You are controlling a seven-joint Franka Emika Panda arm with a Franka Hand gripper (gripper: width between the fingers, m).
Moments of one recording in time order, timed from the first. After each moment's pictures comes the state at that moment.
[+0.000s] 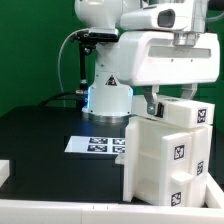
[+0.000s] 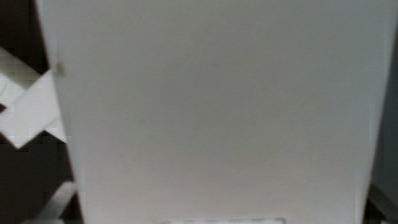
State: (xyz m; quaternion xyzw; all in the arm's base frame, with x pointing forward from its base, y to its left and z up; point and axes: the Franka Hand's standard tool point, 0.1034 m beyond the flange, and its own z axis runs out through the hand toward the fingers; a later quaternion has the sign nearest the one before) arm 0.584 0.067 0.149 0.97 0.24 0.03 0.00
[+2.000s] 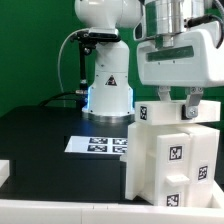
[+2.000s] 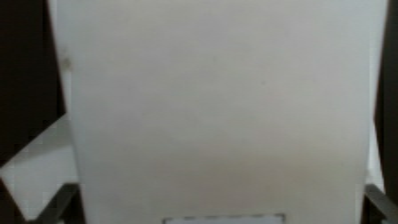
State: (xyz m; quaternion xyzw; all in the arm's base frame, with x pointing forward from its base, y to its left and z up) arm 0.589 0.079 0.146 0.77 -0.63 0.01 -0.09
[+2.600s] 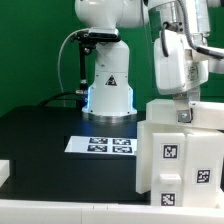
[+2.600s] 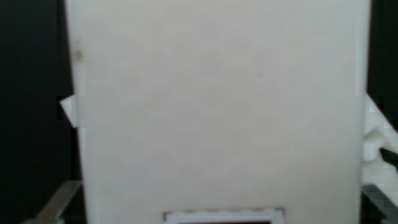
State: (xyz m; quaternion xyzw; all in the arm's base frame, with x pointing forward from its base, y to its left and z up) arm 0.595 0.096 0.145 0.51 -0.85 -0.04 -0.12
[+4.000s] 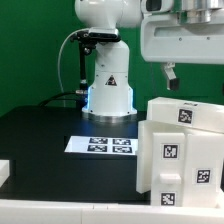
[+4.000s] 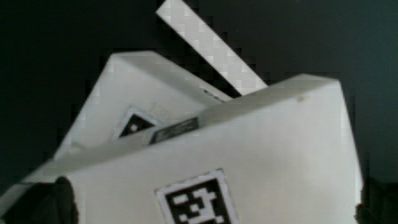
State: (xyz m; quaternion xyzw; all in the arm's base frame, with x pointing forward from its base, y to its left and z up) arm 0.588 0.109 0.186 0.95 -0.32 -0.03 -0.04
